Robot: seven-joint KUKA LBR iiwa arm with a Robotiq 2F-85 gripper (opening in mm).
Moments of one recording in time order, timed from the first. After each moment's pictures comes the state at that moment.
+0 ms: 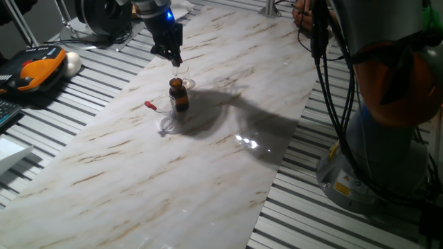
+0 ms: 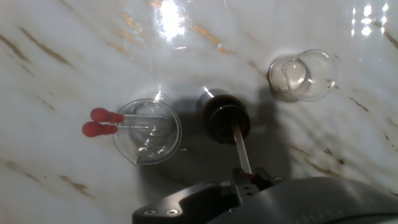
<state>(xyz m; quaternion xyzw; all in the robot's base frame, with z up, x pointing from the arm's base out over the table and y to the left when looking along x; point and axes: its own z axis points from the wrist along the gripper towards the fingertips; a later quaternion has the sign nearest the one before) 0.545 -0.030 0.205 0.01 -0.99 0.05 0.08</state>
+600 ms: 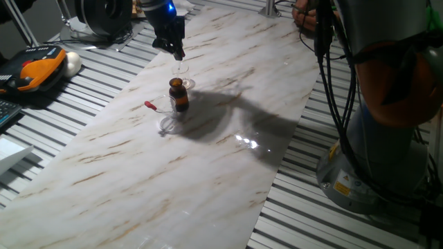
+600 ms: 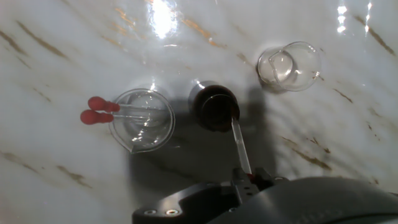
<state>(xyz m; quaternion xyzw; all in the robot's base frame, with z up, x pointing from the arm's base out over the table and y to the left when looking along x) 0.539 -0.033 0.224 0.01 -0.99 0.07 0.09</state>
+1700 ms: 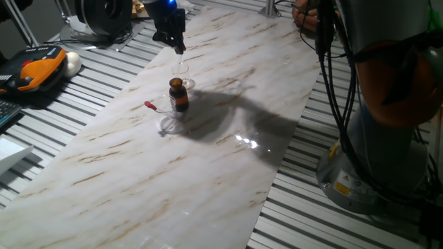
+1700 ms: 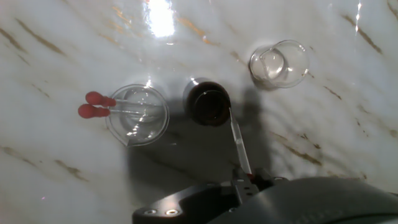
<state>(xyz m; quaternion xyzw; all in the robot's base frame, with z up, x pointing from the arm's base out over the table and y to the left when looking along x) 0.541 -0.042 0.238 0.02 -0.99 0.07 0.09</state>
